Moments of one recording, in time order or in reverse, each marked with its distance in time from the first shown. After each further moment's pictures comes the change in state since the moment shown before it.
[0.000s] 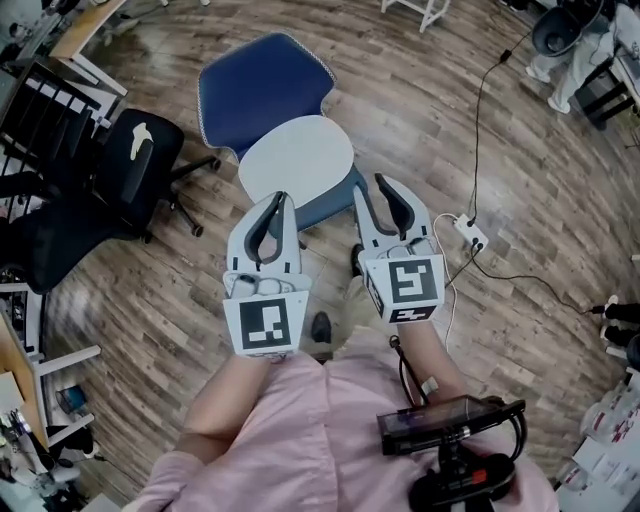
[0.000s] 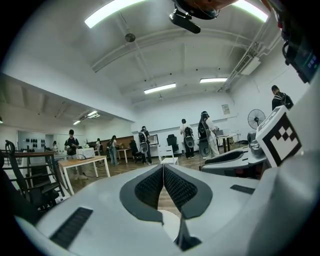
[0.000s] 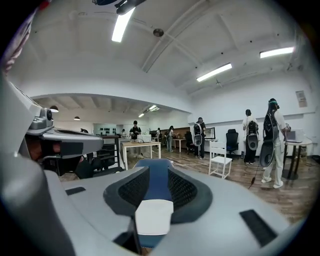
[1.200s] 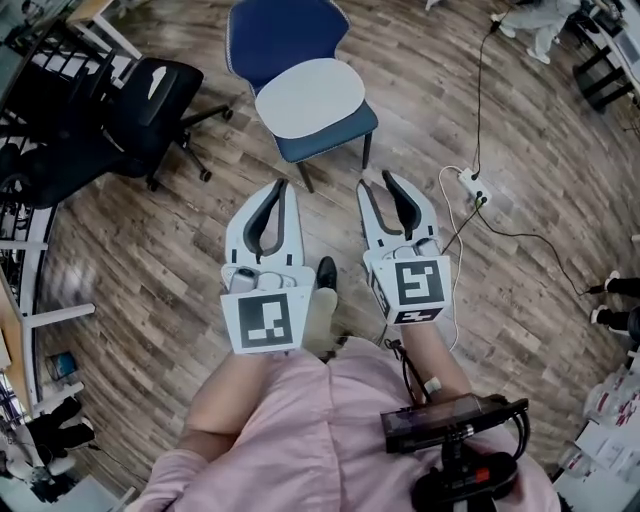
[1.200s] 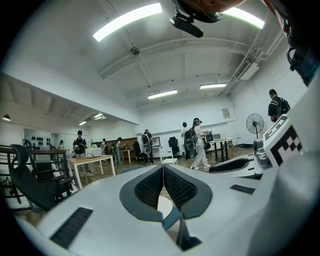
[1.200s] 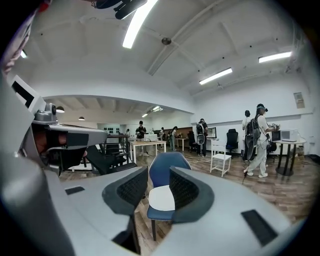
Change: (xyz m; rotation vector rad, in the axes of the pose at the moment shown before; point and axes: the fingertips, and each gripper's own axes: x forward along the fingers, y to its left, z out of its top) left arm -0.235 -0.032 -0.008 -0.032 -0.014 0.030; right arm -0.195 0.140 -0.041 -0.004 0.007 0.016
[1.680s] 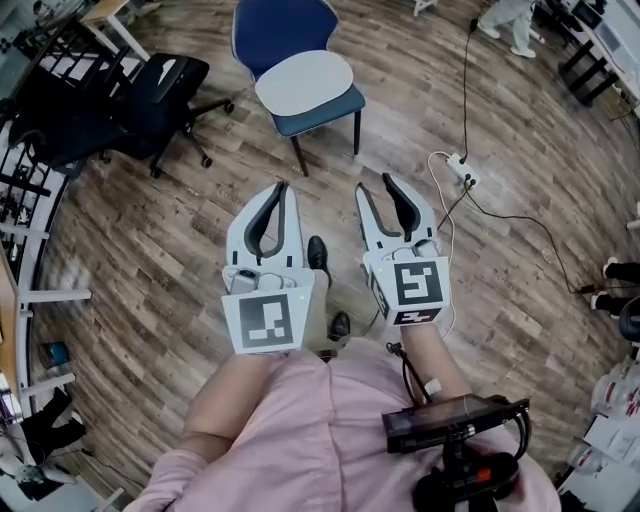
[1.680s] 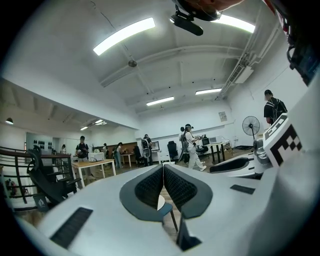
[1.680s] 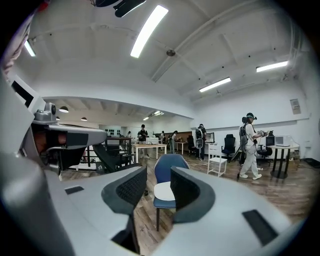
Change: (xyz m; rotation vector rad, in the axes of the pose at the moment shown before) left arm -0.166 -0.076 0.014 0.018 -0.048 0.005; right arm -0.172 0.053 -0.015 -0.027 -0.041 -0.011
